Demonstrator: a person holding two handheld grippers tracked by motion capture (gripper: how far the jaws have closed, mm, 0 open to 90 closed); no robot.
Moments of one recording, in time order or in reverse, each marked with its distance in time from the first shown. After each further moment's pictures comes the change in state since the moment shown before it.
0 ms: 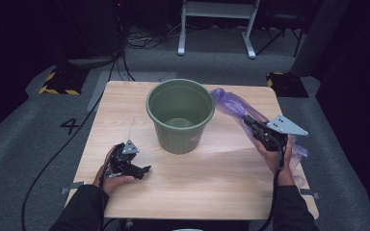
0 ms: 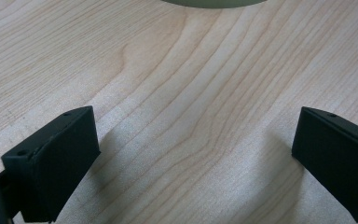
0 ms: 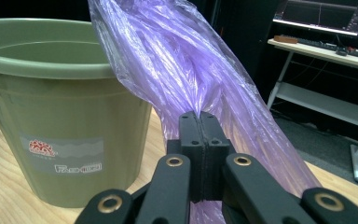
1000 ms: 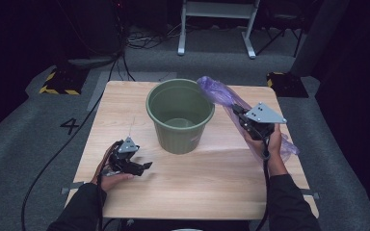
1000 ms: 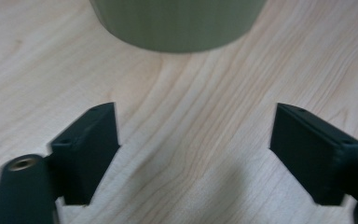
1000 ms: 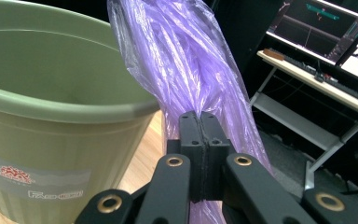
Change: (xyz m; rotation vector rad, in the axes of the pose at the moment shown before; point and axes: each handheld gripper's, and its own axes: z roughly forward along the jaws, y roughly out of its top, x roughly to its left) left arm -0.002 0.014 -0.020 -0.101 -0.063 0.037; right arm 0.029 0.048 0.030 0.064 -0.065 -0.219
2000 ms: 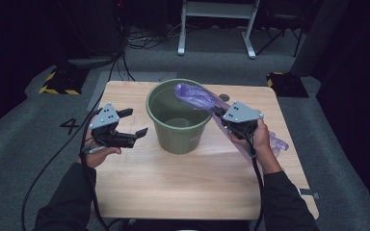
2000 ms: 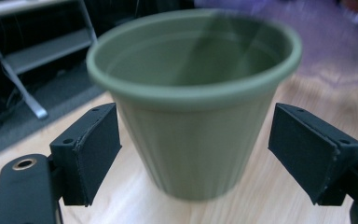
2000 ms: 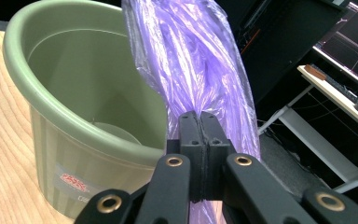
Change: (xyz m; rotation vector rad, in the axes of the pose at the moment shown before) left arm 0.003 0.105 -0.099 -0.371 0.040 0.113; right arm 0.032 0.038 0.016 0.050 0.153 -0.171
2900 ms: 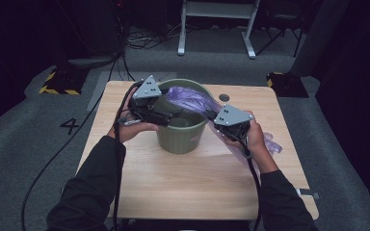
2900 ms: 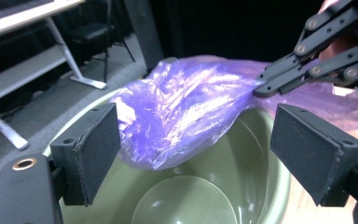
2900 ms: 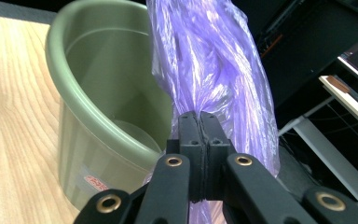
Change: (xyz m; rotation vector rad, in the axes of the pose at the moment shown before) left arm -0.014 0.076 0.081 0.086 -0.086 0.089; right arm 0.012 0.008 0.008 0.007 0.080 -0.068
